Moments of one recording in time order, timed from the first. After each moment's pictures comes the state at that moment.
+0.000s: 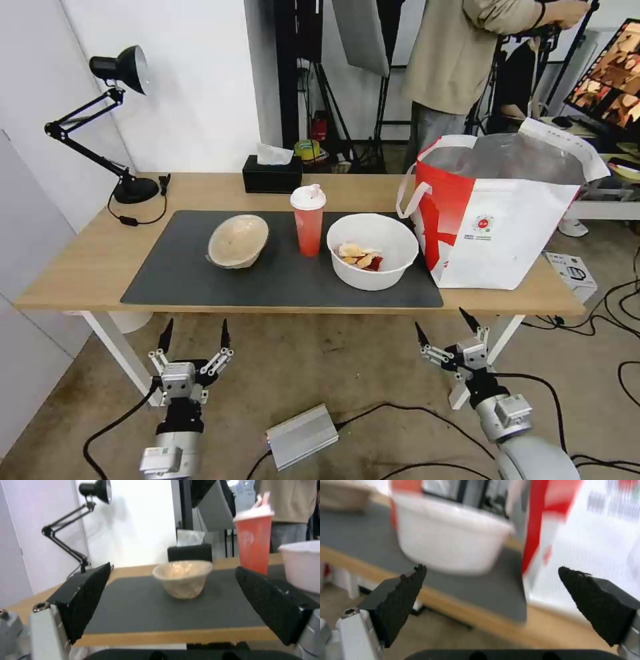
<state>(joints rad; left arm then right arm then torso) 1.79 -1.55 -0.59 -2.16 0.08 -0.37 -0.05 -1.65 1.09 0.58 2.08 0.15 0.15 -0.06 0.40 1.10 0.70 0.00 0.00</state>
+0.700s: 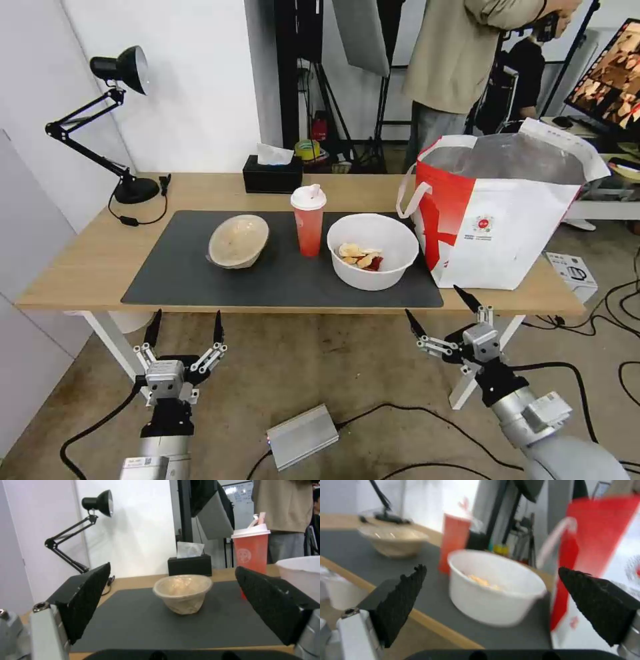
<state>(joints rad) 1.81 -1.55 -0.59 -2.22 0.08 -0.36 -0.05 -1.77 0.98 0.61 2.36 0.24 0.08 -0.07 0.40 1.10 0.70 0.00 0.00</state>
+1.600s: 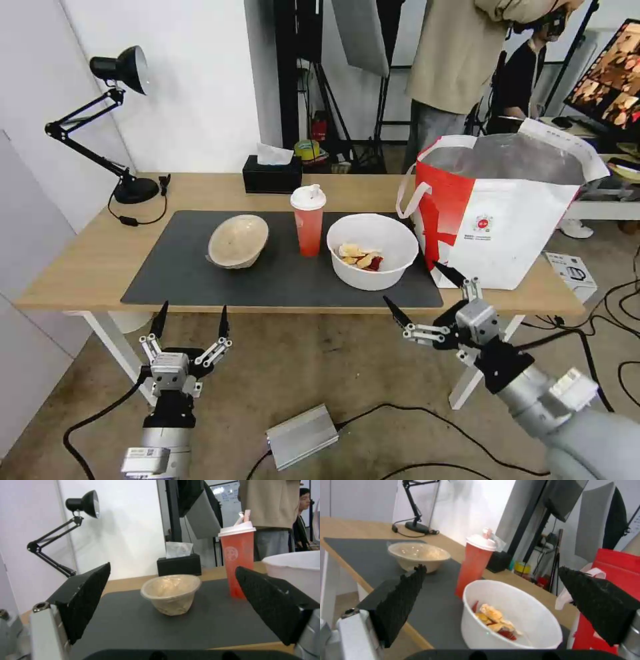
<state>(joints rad) 1.77 -1.51 -0.58 -2.20 0.08 -0.35 -0.01 -1.56 0.72 0.60 2.37 0.44 -0.04 -0.08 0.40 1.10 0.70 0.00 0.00</state>
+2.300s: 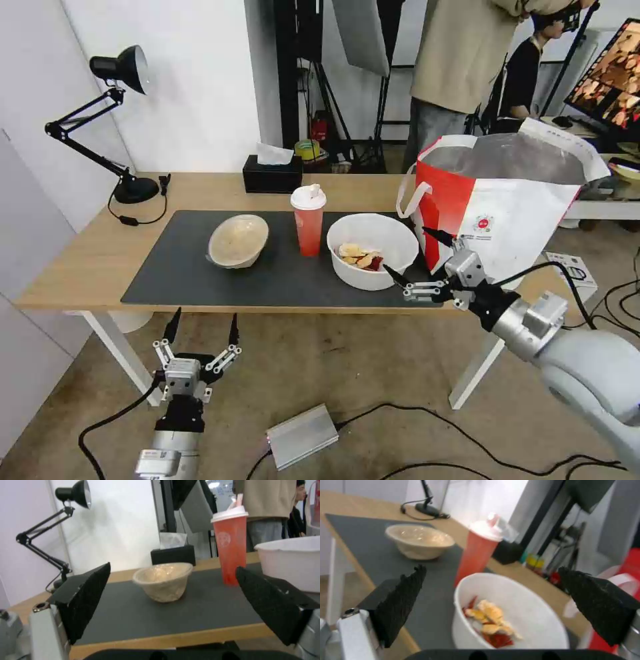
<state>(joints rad) 1.76 -1.53 -0.57 -2.13 0.10 -0.38 0.00 -1.22 0.55 0.38 2.22 0.58 -0.13 -0.11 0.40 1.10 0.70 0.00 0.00</state>
